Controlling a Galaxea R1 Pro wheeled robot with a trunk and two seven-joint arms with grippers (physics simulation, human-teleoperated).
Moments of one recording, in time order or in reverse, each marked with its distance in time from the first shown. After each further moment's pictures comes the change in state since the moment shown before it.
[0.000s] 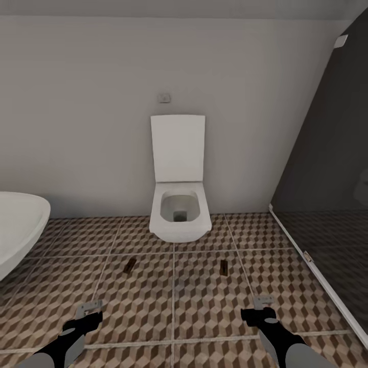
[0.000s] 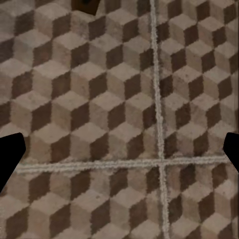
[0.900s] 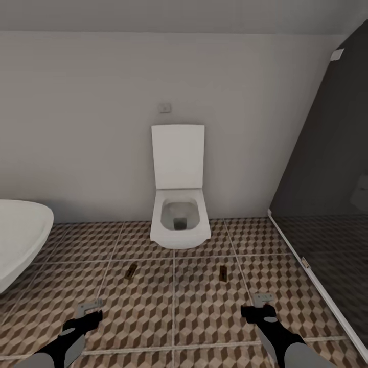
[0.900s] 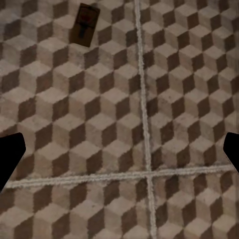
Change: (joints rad) left arm 0.000 0.000 0.001 -0.002 0.000 -0.011 0.000; right arm 0.000 0.006 -0.006 -0.014 0.001 -0.019 -0.021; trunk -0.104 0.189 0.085
